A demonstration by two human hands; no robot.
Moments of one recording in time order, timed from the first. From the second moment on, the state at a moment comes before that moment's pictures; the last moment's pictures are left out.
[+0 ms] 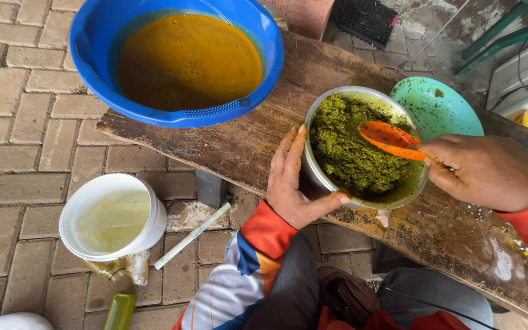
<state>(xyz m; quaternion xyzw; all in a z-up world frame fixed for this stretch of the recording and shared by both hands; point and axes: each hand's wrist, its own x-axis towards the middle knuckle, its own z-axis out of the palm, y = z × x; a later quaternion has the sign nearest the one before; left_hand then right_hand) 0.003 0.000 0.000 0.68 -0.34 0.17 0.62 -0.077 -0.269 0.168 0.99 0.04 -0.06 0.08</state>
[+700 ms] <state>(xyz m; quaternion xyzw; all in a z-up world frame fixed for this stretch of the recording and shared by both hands) 0.002 -0.001 0.001 0.71 -0.32 0.13 0.62 0.049 -0.213 0.187 0.95 0.01 -0.28 0.11</state>
